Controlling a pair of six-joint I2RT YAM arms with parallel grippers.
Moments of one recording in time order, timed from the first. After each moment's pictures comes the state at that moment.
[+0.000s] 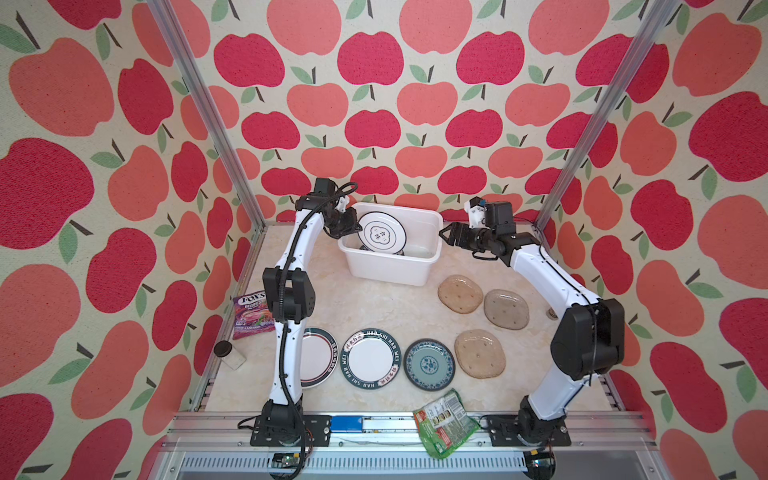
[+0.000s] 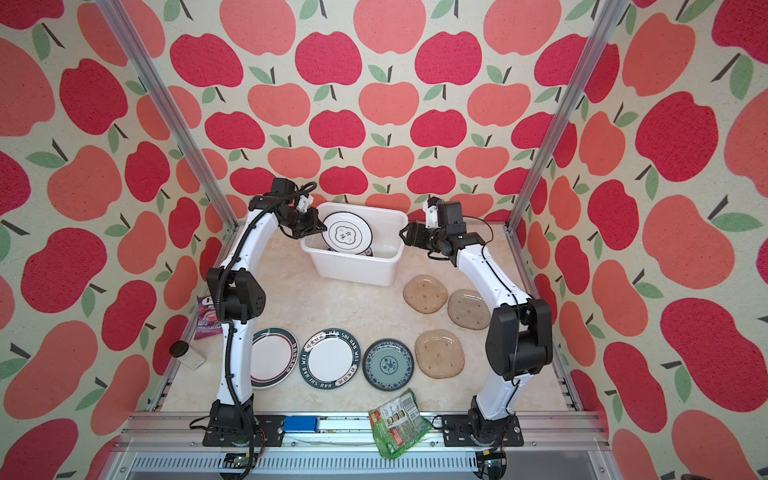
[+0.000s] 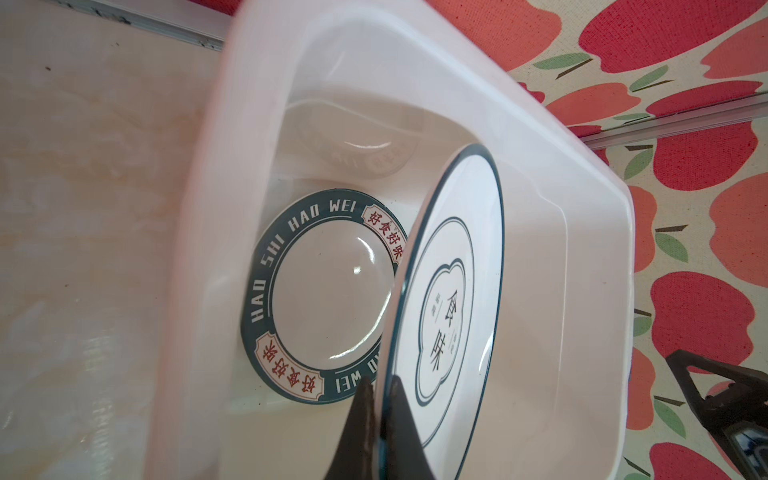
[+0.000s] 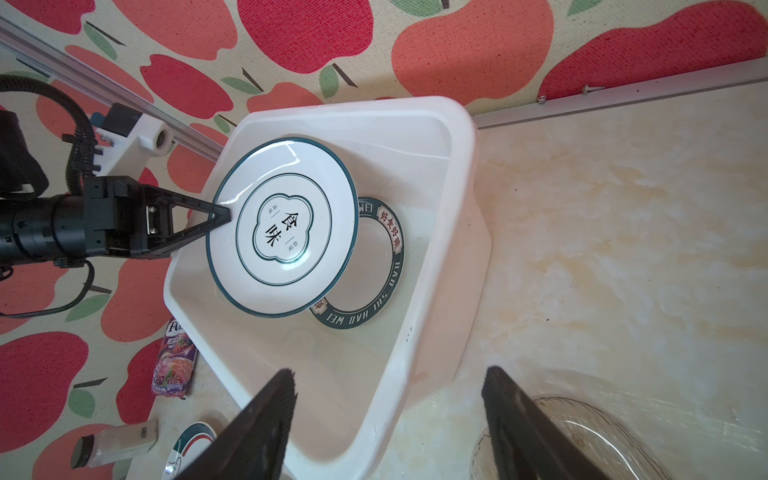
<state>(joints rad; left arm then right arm) -0.15 2.44 2.56 -1.12 0.52 -0.33 0.32 1.73 1.51 -0.40 -0.38 0.39</state>
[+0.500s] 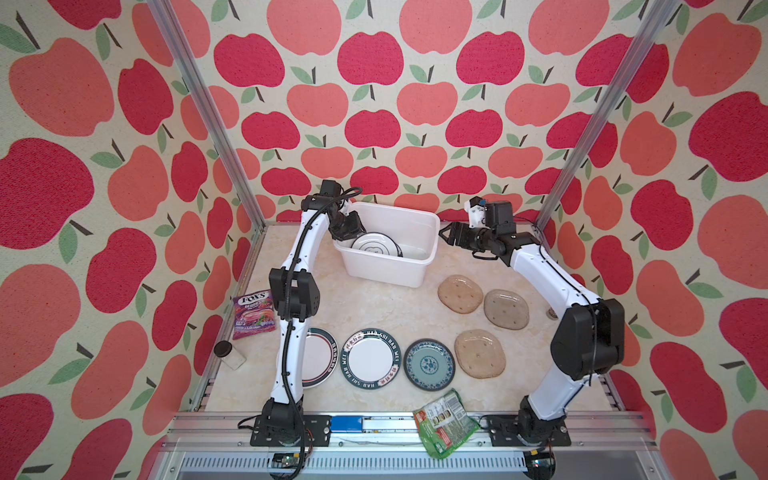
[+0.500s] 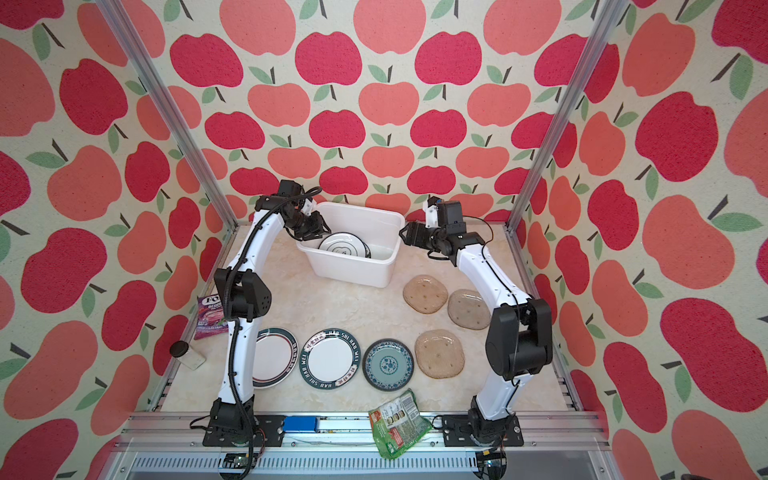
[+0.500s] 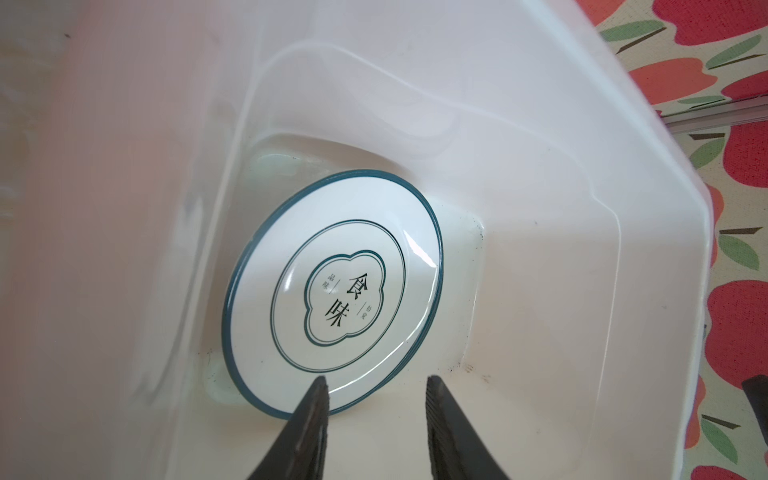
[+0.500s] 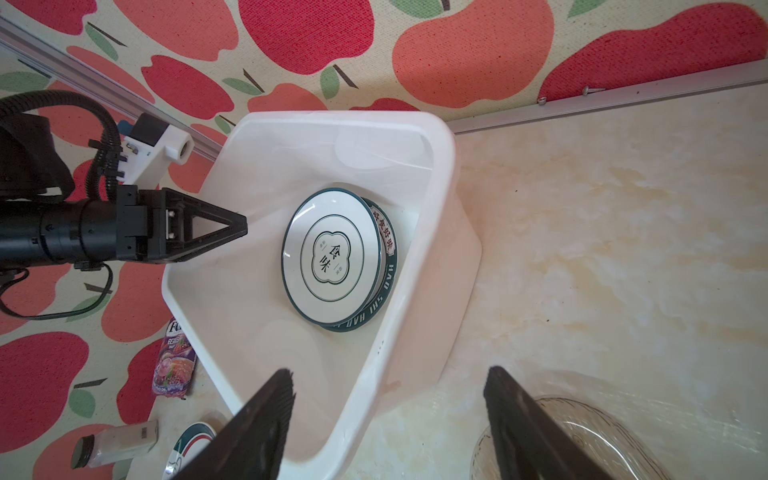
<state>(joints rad) -0.16 2.48 2.62 -1.19 0.46 -0.33 0.32 1.74 1.51 -0.40 -0.38 0.39</state>
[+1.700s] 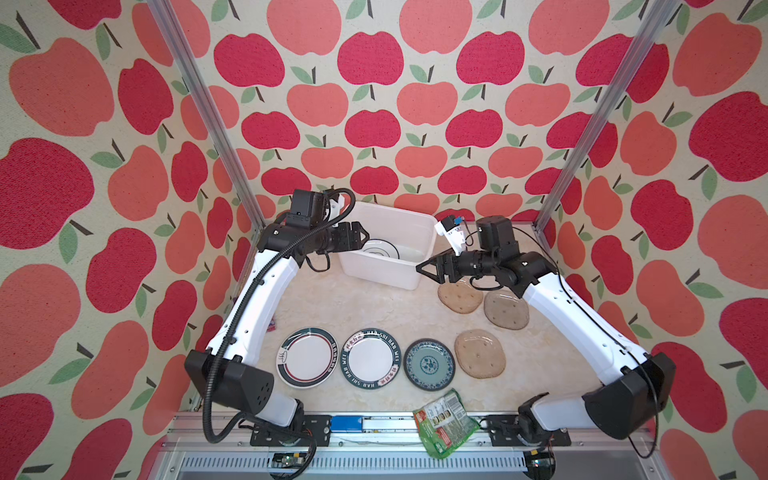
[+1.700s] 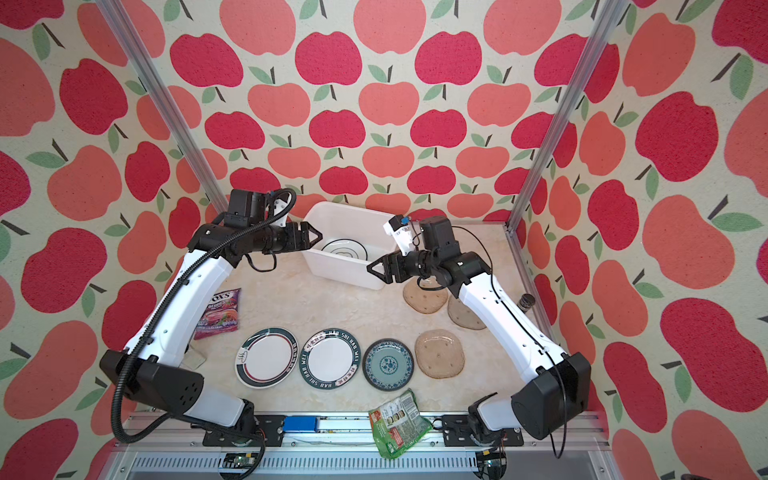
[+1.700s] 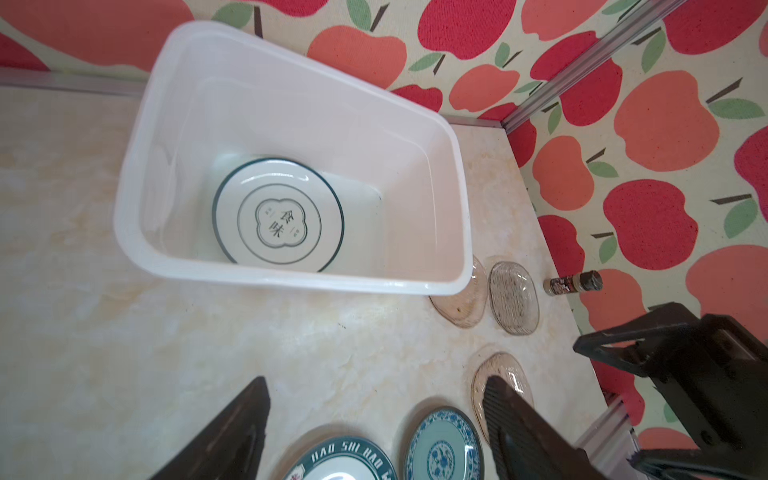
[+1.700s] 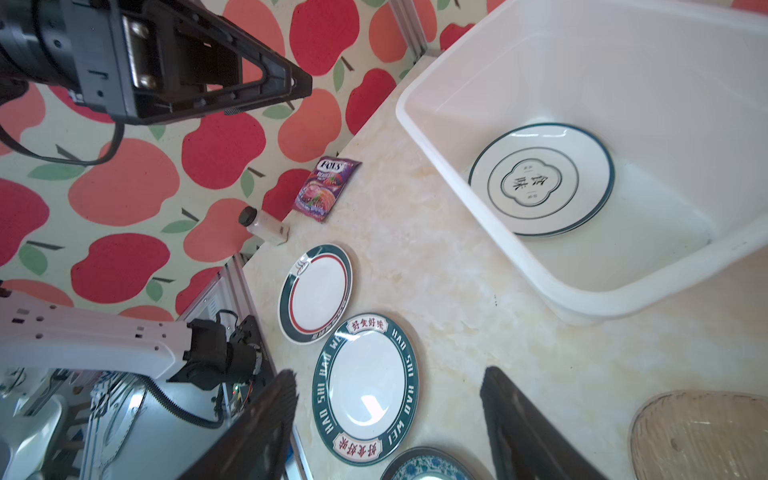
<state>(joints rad) -0.27 1.43 1.59 -0.89 0.37 -0.30 0.58 1.41 1.36 -0.62 -0.64 0.15</state>
